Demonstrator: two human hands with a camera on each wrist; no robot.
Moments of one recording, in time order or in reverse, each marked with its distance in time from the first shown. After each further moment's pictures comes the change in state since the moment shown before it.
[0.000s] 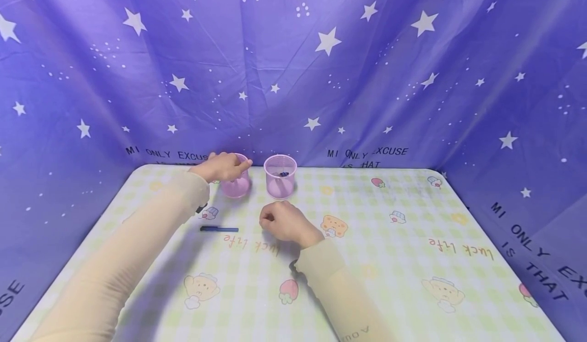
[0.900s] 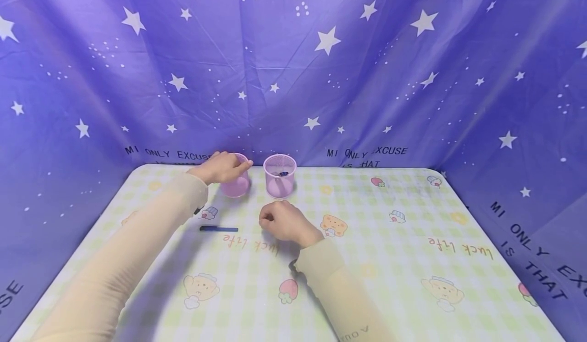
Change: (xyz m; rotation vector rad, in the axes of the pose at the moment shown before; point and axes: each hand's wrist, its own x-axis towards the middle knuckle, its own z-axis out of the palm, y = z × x) left_hand 0.003 -0.005 0.007 0.026 0.081 0.111; right_hand 0.000 -0.001 0.000 0.000 -0.010 0.002
